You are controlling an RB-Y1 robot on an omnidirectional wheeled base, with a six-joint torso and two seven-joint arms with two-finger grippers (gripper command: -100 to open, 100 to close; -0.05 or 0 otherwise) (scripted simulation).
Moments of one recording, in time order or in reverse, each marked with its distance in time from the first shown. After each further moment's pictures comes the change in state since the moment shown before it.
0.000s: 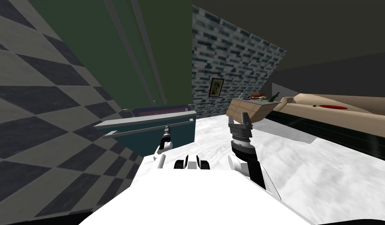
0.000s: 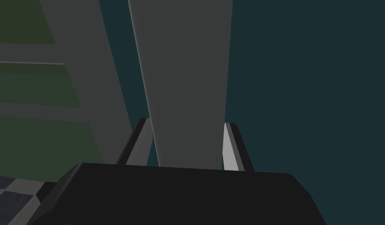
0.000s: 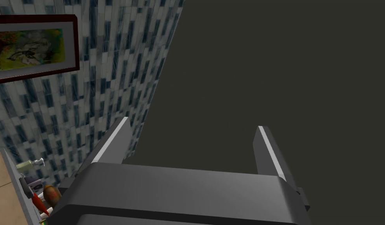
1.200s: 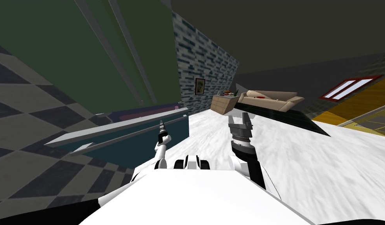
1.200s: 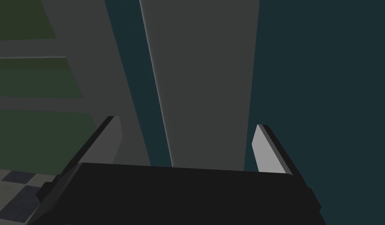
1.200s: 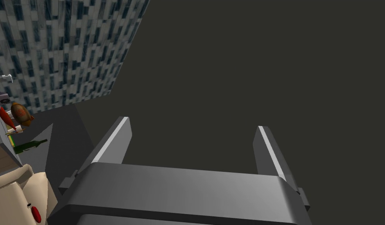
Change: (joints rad) left arm -0.272 -0.005 0.342 0.243 0.051 -0.095 -0.246; right arm 0.000 0.000 0.000 0.000 0.000 0.000 0.000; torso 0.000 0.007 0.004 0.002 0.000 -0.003
